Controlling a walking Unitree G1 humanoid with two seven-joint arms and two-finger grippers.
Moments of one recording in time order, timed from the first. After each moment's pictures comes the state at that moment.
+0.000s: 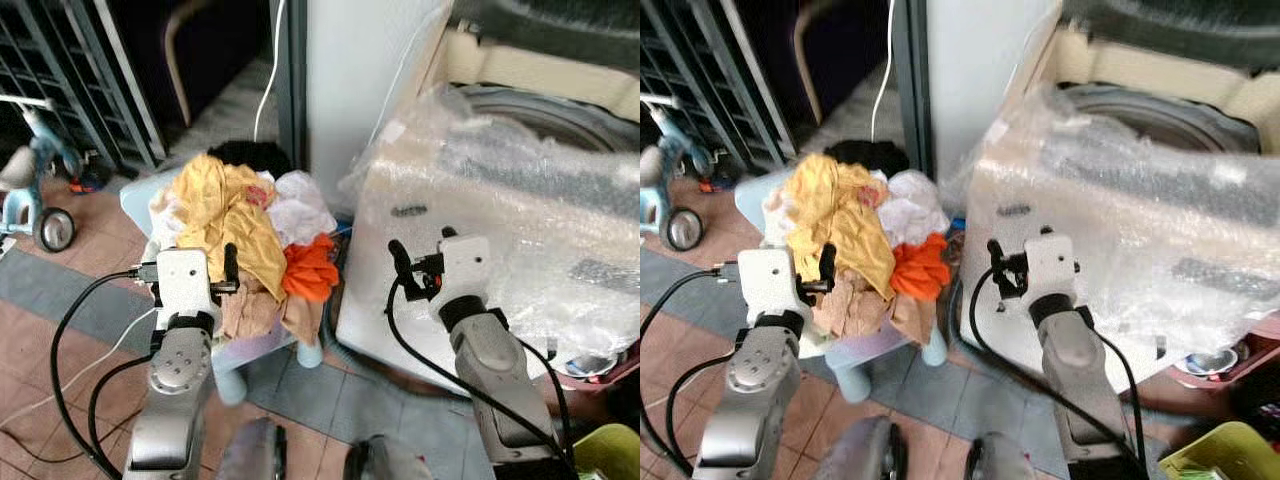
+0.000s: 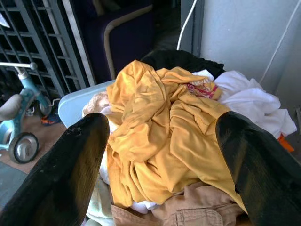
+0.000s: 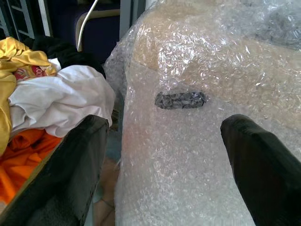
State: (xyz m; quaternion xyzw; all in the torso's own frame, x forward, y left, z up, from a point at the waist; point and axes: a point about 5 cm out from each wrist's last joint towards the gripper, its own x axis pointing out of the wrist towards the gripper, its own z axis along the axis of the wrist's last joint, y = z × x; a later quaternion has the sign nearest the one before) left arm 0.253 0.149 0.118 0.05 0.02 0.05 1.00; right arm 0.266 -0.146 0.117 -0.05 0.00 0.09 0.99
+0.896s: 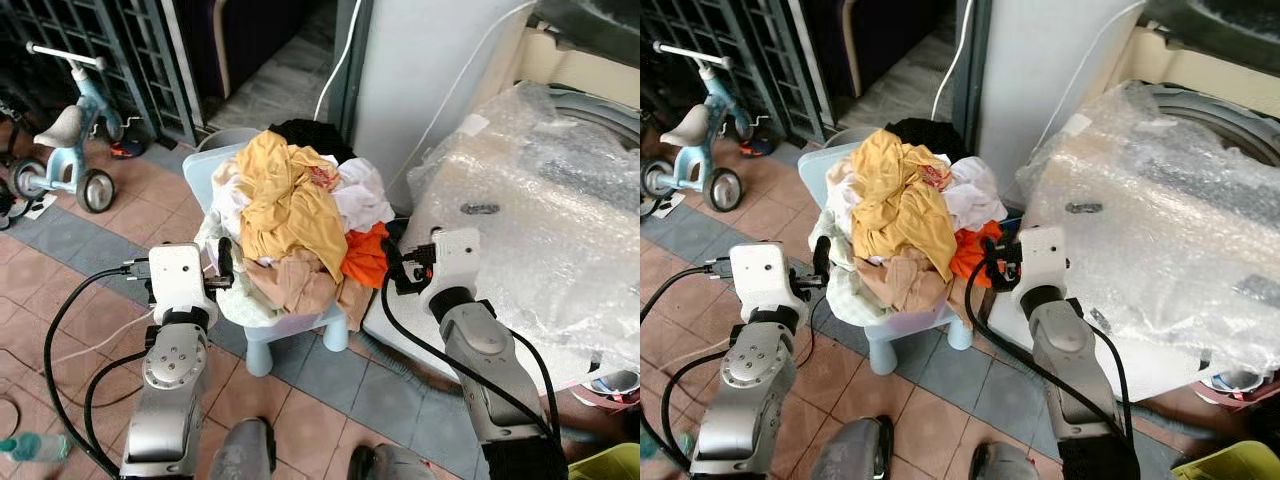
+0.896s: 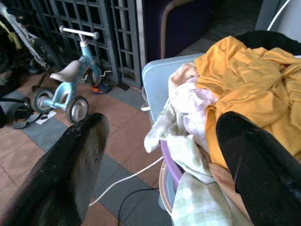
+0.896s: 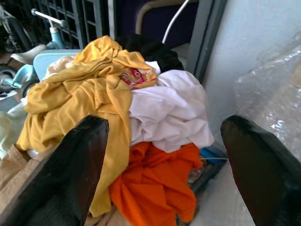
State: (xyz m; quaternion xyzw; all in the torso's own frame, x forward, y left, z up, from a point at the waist) left arm 0.253 0.157 0.114 0.02 0.02 0.07 1.00; right arm 0.283 -0.135 0.122 -0.03 0.02 0.11 0.99
